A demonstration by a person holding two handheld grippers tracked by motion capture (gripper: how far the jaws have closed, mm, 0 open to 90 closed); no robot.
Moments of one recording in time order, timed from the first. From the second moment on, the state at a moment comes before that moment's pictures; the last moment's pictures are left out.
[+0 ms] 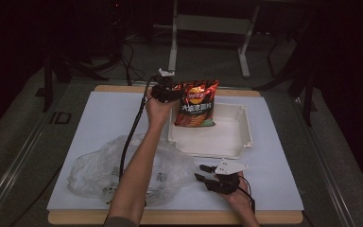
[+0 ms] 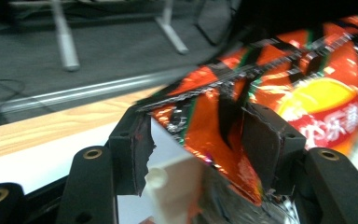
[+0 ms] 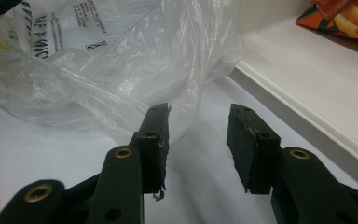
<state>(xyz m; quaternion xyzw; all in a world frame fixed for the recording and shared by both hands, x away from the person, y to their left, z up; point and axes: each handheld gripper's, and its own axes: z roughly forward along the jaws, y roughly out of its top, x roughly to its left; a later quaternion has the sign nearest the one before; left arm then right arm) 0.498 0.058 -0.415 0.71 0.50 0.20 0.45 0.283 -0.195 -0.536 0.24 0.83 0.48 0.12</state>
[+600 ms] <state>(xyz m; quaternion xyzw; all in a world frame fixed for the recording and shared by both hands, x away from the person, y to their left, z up) 0.485 0.055 -0.411 0.73 0.46 0.22 0.46 0.283 -0.194 -0.536 0.24 0.84 0.48 0.12</state>
